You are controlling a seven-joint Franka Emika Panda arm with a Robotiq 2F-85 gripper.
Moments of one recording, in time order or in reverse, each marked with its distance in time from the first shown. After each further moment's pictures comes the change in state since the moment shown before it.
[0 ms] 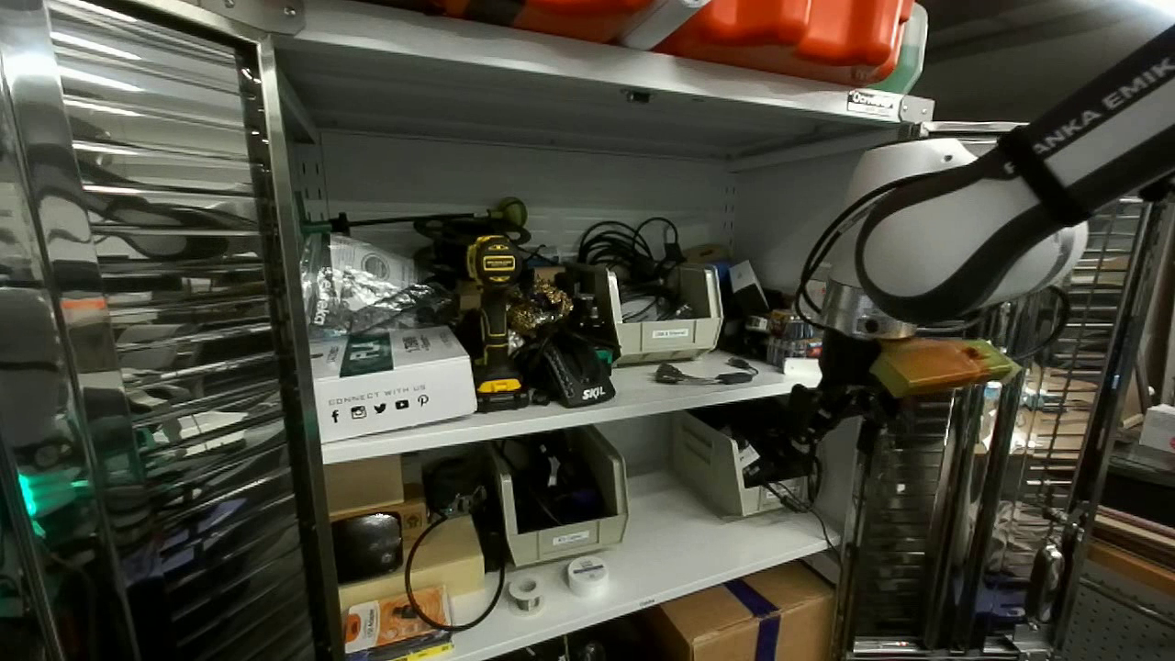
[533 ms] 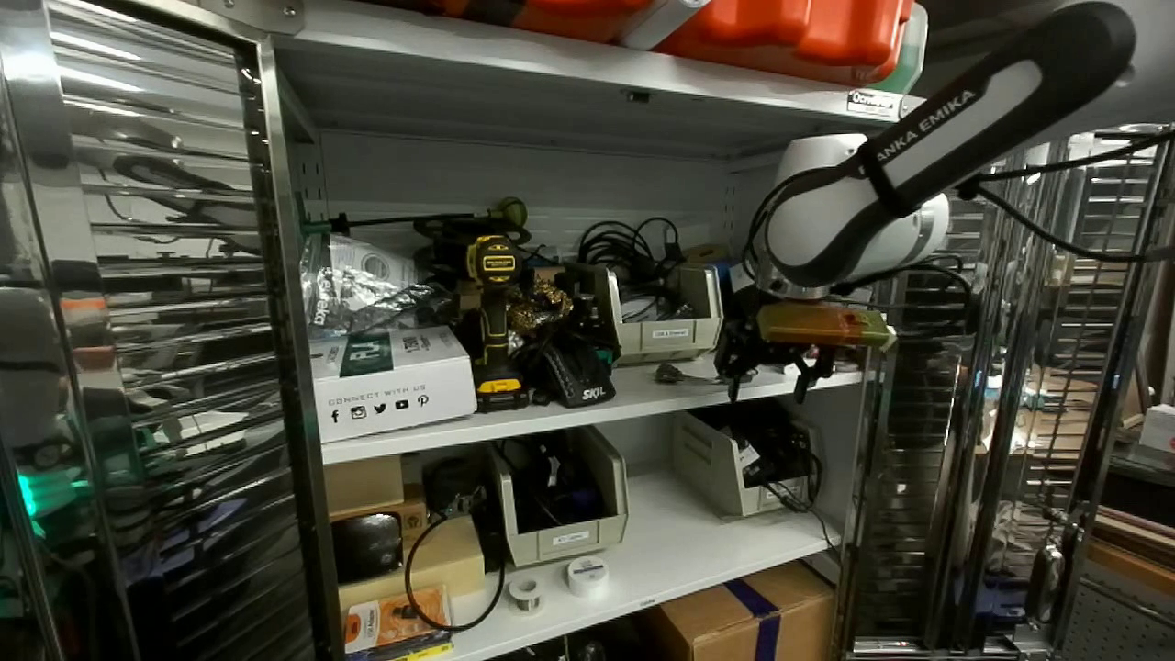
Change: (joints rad) arm -0.012 0.277 -0.001 0.376 -0.002 -0.005 0.335
